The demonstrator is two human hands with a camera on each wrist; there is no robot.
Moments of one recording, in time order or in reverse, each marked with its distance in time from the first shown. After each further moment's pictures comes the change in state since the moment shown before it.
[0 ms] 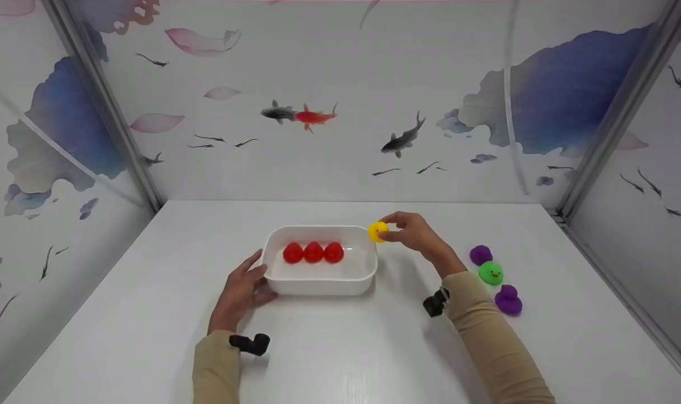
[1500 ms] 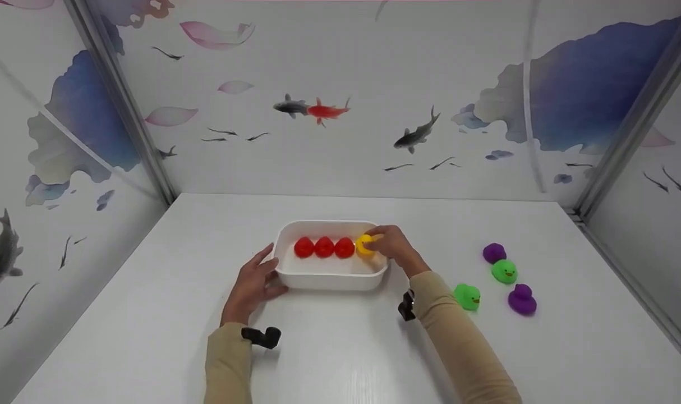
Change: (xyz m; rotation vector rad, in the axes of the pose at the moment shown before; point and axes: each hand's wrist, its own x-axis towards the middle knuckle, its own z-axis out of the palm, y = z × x) left_hand 0.000 -0.003 -0.002 -0.026 -0.004 0.016; right_hand 0.029 -0.003 0.078 0.080 0.004 0.179
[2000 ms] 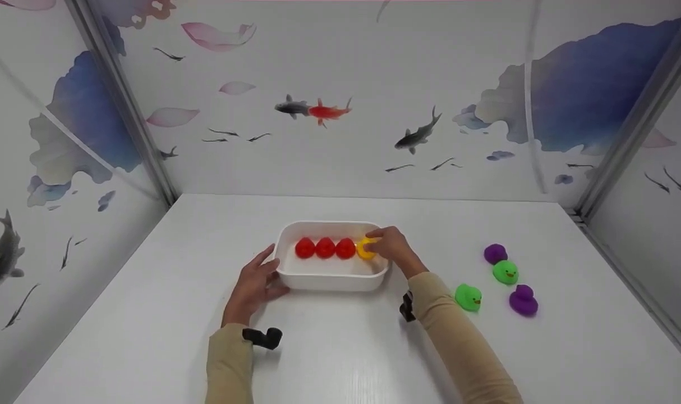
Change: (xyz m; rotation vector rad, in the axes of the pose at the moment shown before) left_hand 0.001 0.001 0.001 -0.020 0.017 -0.023; right_hand 0.002 -0.005 0.003 -0.057 0.003 0.041
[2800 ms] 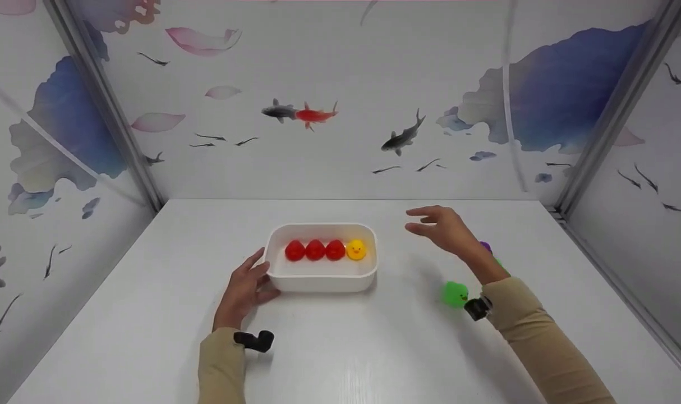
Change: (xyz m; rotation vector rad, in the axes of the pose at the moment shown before) left_hand -0.002 -0.001 -0.001 0.036 -0.029 0.020; right_hand -0.080 0.017 -0.122 -0.159 0.078 -0.271
